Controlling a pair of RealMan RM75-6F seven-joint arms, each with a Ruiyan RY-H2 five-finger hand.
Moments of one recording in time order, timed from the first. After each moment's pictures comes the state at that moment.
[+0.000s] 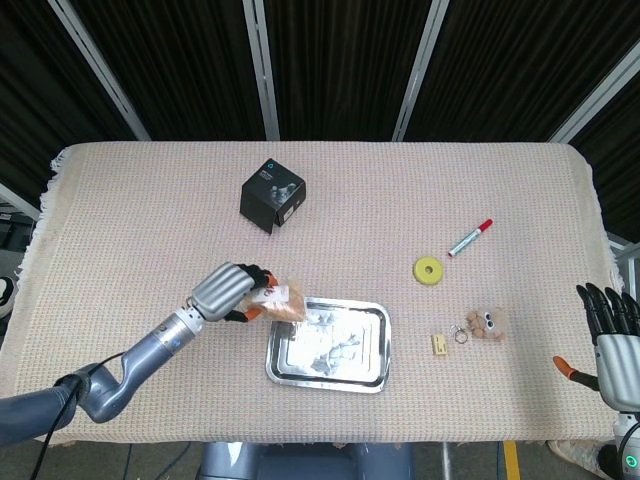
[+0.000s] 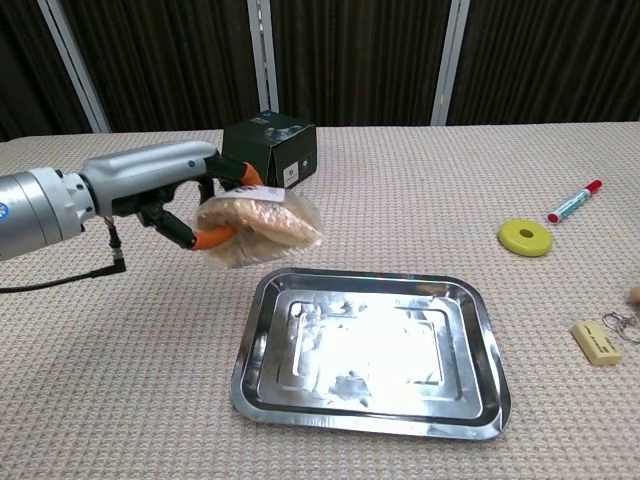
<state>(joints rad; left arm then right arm) -0.77 -1.55 -0.08 -1.32 1.64 0.98 -0.22 0.04 -1.11 0.08 -1.59 -1.50 1.55 -0.06</state>
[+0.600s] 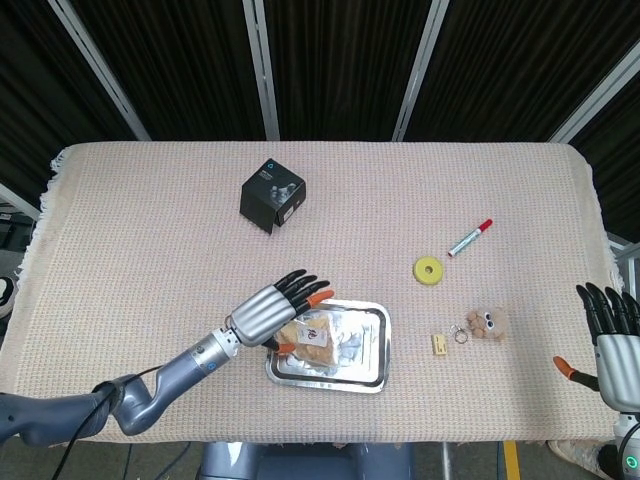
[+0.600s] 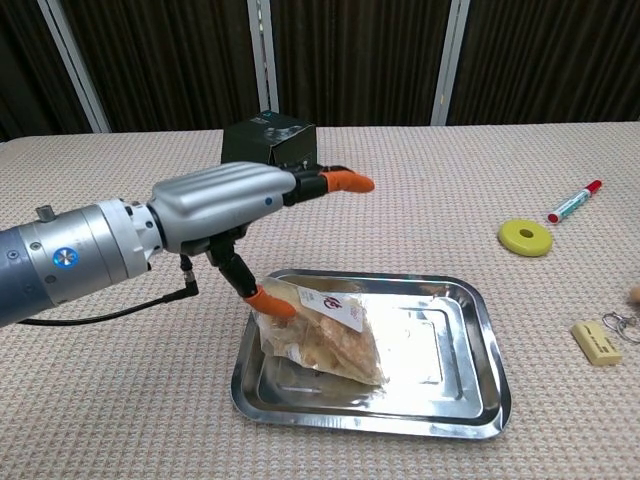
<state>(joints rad) -0.80 -1.65 -0.07 -1.37 1.66 1.03 -0.02 0.03 -1.10 0.08 -1.60 -1.50 1.55 -0.08</state>
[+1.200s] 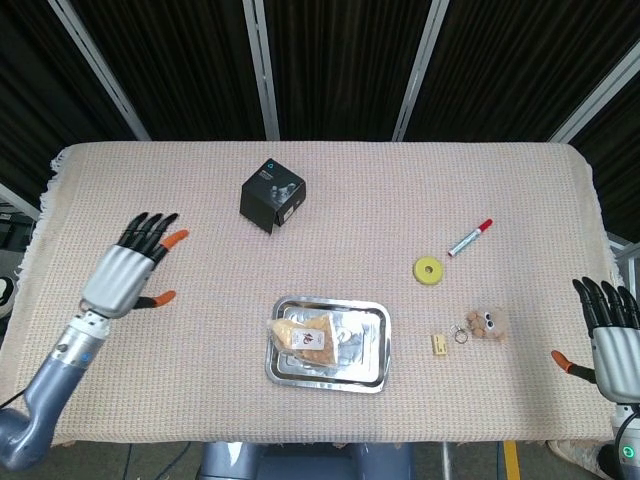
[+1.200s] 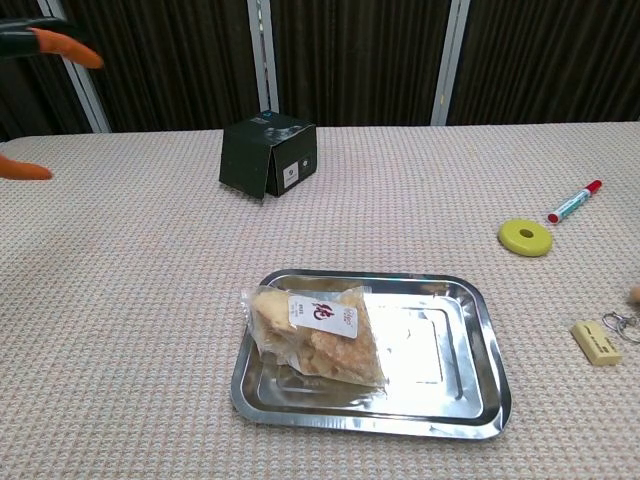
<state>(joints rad) -0.52 -1.18 -0.08 -1.64 1.46 1.28 0.16 0.06 -1.11 0.10 -1.57 -1.49 1.51 -0.07</state>
